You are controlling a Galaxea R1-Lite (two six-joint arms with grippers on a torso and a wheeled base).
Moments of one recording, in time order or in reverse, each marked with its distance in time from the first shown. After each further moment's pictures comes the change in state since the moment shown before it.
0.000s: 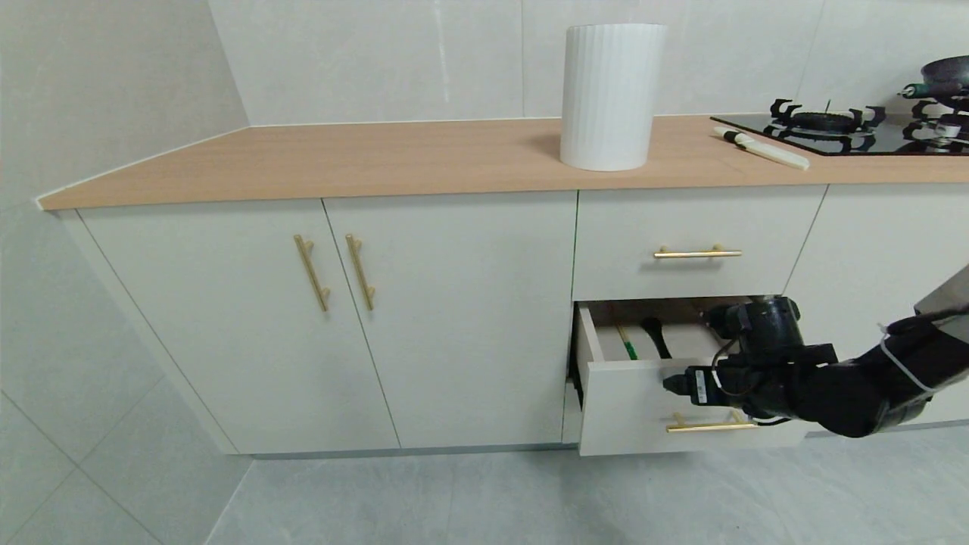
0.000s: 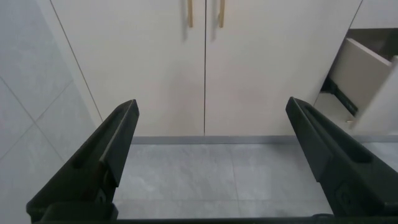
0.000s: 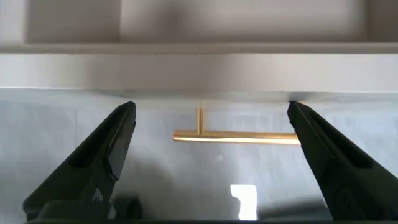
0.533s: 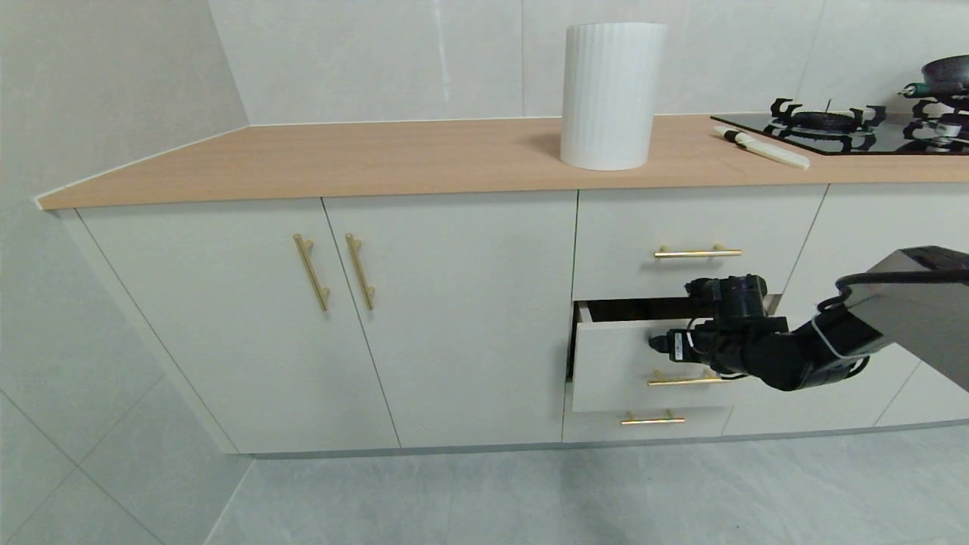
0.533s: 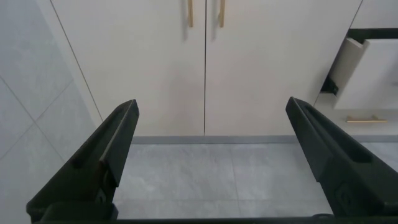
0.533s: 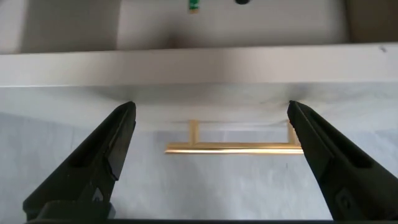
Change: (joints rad) left arm 0.000 0.000 0.000 0.000 0.000 0.000; right arm -0.074 0.231 -0.338 -0.037 0.016 -0.033
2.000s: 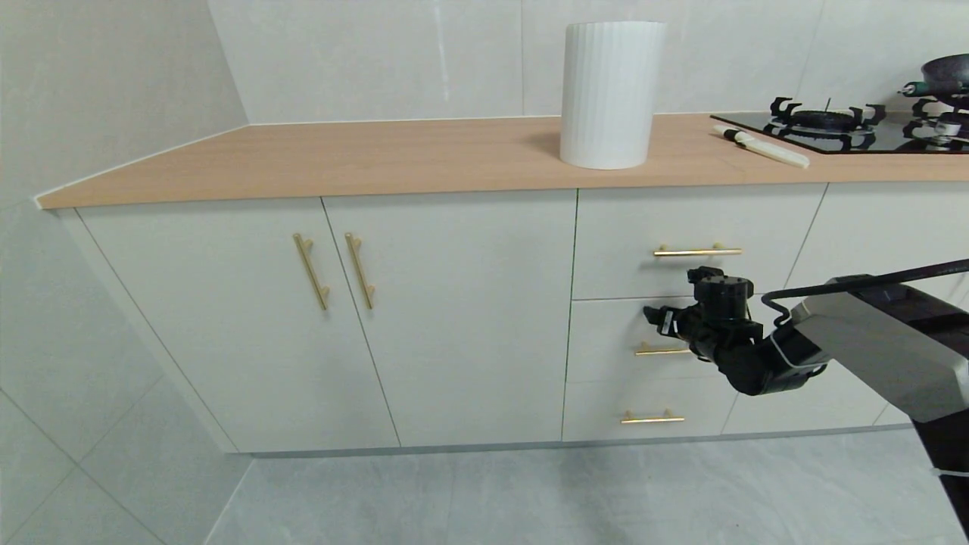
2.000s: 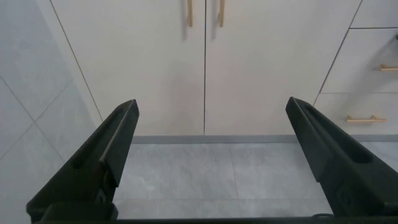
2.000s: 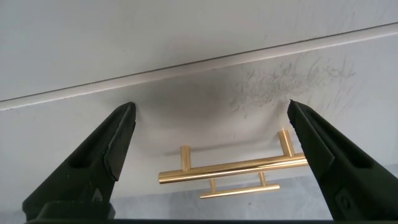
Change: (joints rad) left arm 0.000 0.000 0.000 0.000 0.000 0.000; right arm -0.021 0.201 -0.182 -0.294 -0.061 0.102
